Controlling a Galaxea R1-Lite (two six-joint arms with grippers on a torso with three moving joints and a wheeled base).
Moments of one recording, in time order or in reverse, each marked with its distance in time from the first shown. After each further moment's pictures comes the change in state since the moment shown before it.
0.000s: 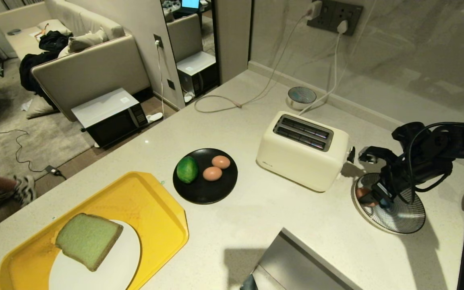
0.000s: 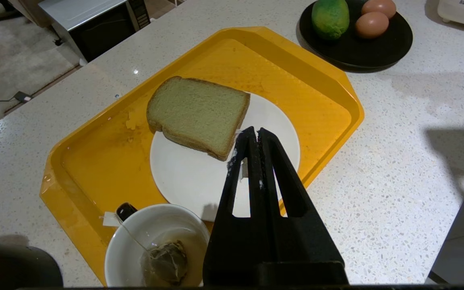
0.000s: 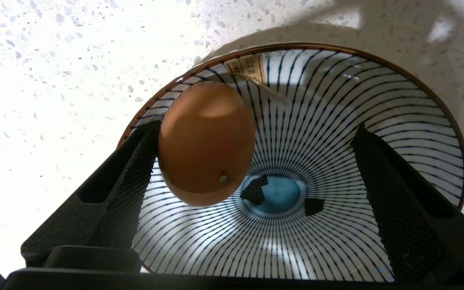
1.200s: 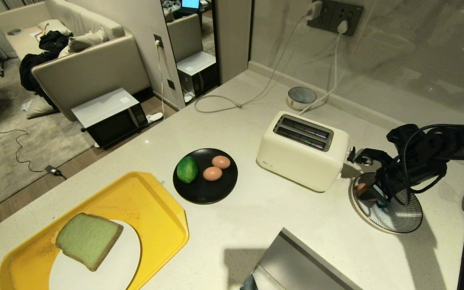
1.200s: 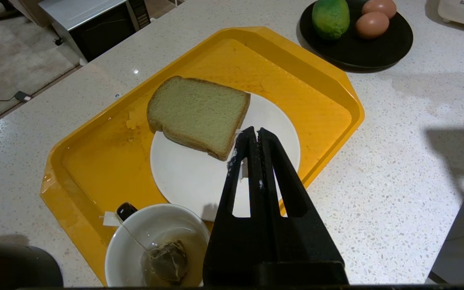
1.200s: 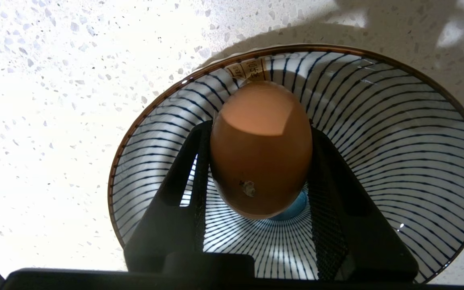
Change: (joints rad) left arm 0.000 0.000 0.000 0.000 0.000 -0.001; right arm 0.016 0.016 0.000 -0.003 0.000 -0.002
